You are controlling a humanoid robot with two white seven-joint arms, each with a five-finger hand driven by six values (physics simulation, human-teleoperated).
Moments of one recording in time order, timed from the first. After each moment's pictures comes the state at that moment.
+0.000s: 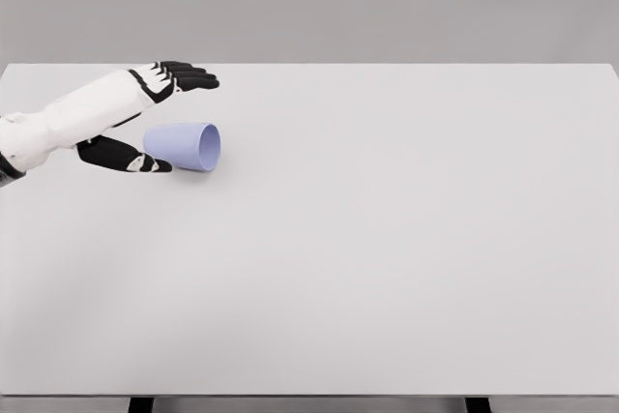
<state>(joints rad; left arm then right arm) -0.39 0.86 -0.36 -1.74 -0.02 -0.49 -0.38 0.00 0.00 -0.07 -0.01 0.08 -0.06 0.08</state>
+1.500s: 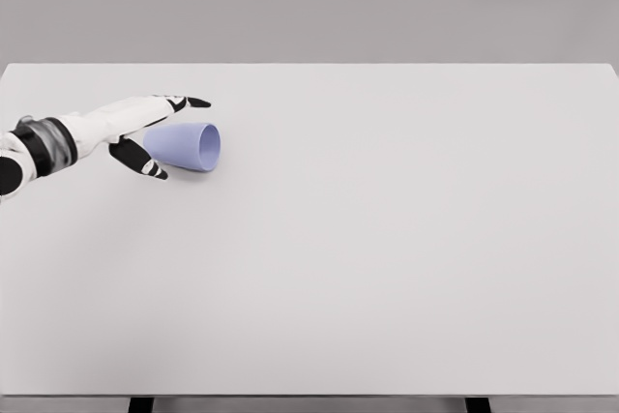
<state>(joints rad) -0.61 0.82 -0.69 -1.58 -0.14 0.01 -0.45 0.00 0.00 -0.07 -0.01 0.08 -0.06 0.08</state>
